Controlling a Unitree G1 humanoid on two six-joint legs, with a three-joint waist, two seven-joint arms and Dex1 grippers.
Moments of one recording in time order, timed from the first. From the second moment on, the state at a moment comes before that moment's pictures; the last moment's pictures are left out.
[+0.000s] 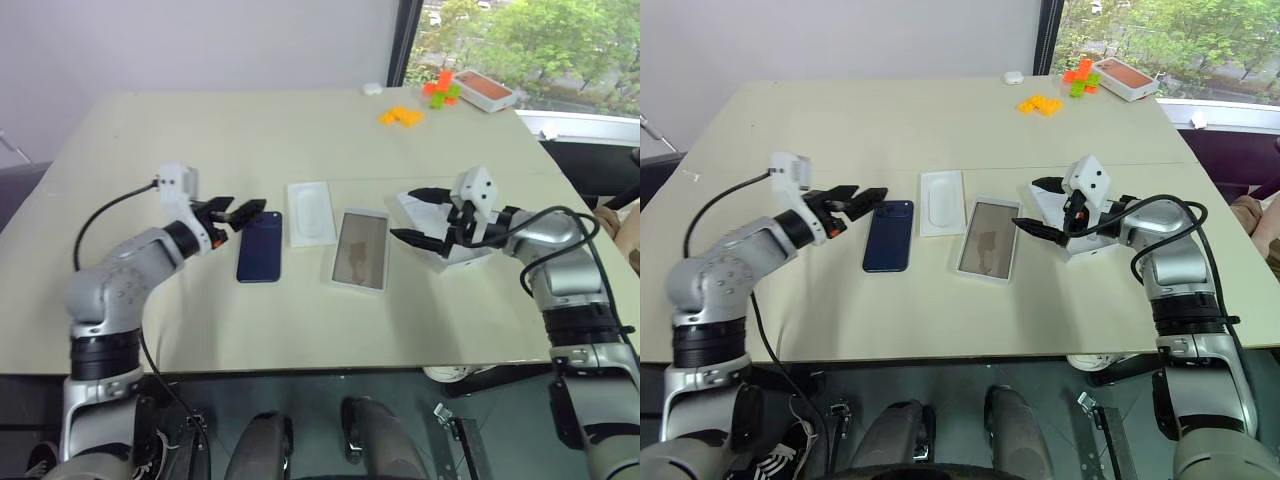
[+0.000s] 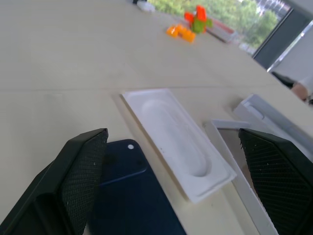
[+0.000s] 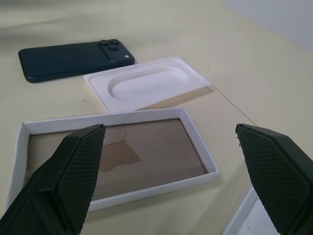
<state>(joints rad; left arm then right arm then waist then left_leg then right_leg) -0.59 0.40 0.21 0.01 -0.67 0.88 -0.32 -0.63 -0.65 -0.01 0.31 0.27 0.14 1.09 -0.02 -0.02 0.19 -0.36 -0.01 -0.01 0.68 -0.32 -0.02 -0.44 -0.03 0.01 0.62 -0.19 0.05</state>
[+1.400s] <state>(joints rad) -0.98 0.13 0.36 0.60 -0.63 1.11 -0.08 -0.62 -0.64 -0.01 0.31 0.26 0.12 1.06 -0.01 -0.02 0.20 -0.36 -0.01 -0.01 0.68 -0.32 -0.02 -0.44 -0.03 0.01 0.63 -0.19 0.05</state>
